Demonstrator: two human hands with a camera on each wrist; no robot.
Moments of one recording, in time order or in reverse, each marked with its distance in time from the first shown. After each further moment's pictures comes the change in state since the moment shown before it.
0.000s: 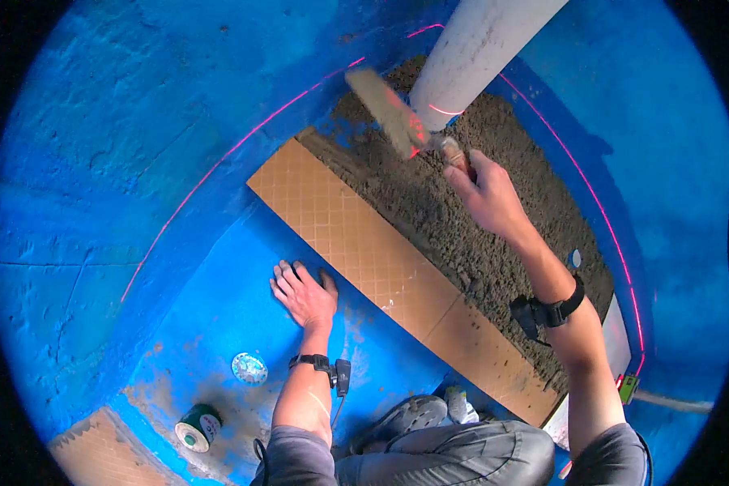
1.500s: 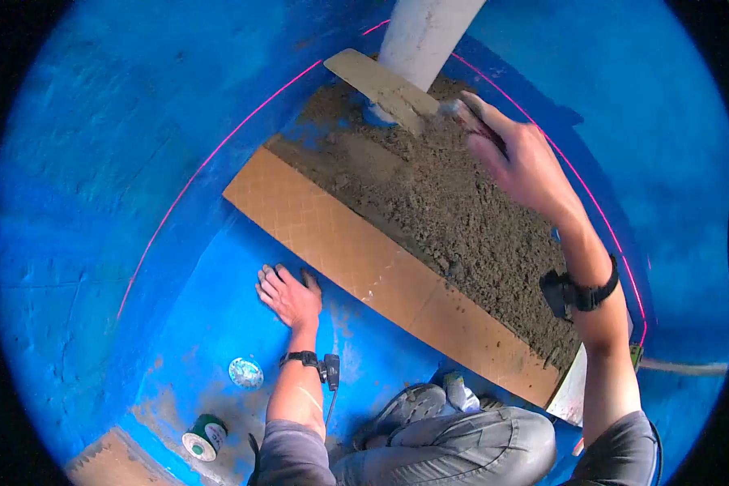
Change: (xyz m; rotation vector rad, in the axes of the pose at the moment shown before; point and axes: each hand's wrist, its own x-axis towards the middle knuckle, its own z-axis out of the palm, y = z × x) left_hand -0.005 0.000 -0.004 0.006 -0.026 0.007; right_hand -0.026 -0.031 -0.104 -0.211 0.065 -0.179
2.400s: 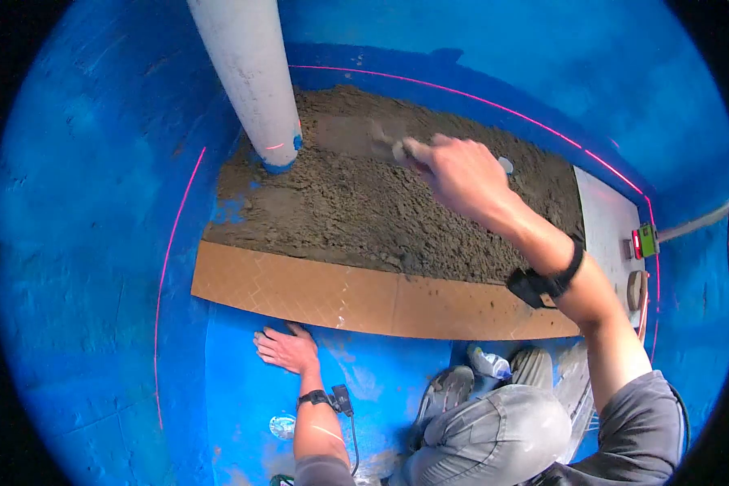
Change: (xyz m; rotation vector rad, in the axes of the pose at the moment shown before) left_hand -0.007 0.002 0.025 0.156 0.063 0.039; right_hand -0.096 0.053 -0.001 -0.450 -0.069 0.338
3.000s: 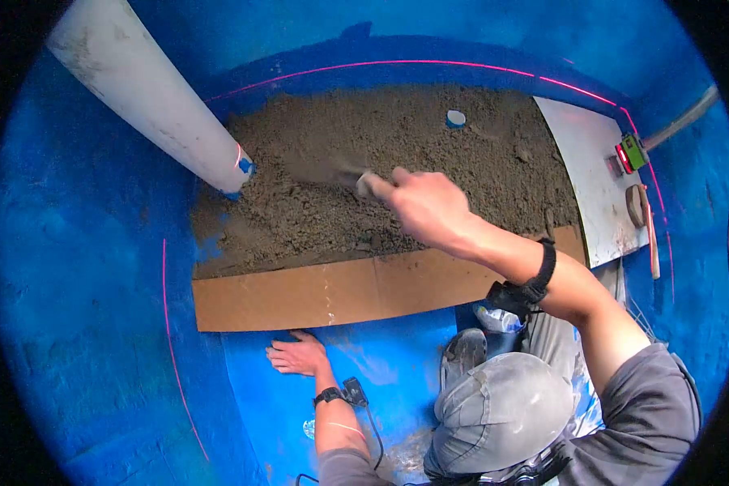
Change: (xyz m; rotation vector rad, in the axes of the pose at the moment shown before) left_hand -0.002 -0.002 0.004 -0.002 -0.025 -0.012; right_hand -0.089 -0.015 0.035 0.178 -0.043 0.149
